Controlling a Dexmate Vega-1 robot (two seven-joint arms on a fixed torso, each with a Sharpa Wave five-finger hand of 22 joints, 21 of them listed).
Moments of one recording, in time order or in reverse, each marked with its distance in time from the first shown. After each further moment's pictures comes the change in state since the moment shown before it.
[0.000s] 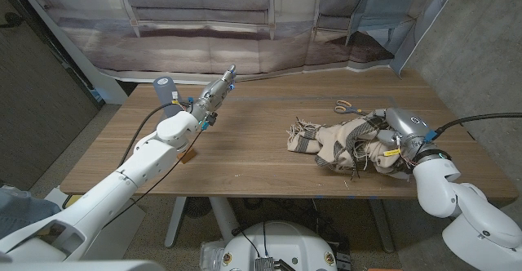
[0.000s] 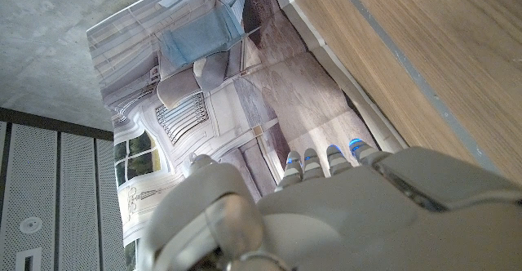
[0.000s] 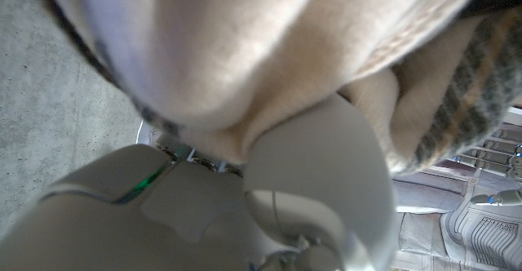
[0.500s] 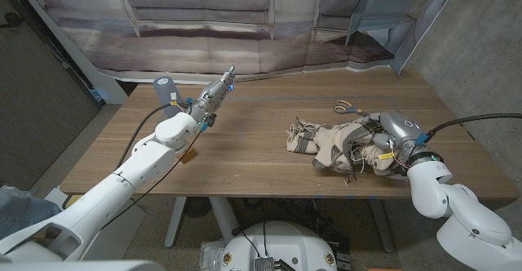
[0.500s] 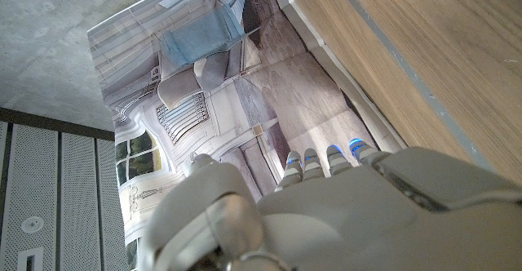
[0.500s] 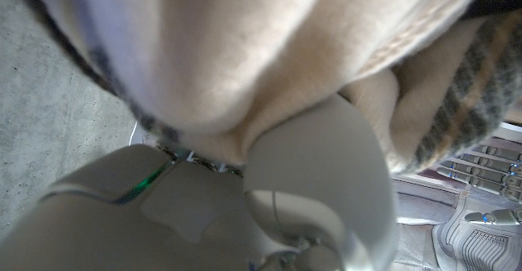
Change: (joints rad) left arm 0.018 0.010 -0.008 -0.015 -0.003 -0.003 0.002; left_hand 0.007 0.001 0.000 0.000 0.000 0.000 0.000 0.000 0.000 0.000 0.000 0.000 0.000 0.000 0.000 0.000 0.000 0.000 0.000 0.000 0.000; right arm 0.045 -0.052 -0.080 0.034 0.007 -0.031 -0.027; right_hand 0.000 0.000 0.000 0.000 0.004 0.000 0.000 -0.001 -0.001 0.004 -0.004 -0.004 -0.001 0.000 0.000 0.000 -0.002 0.000 0.000 0.001 0.000
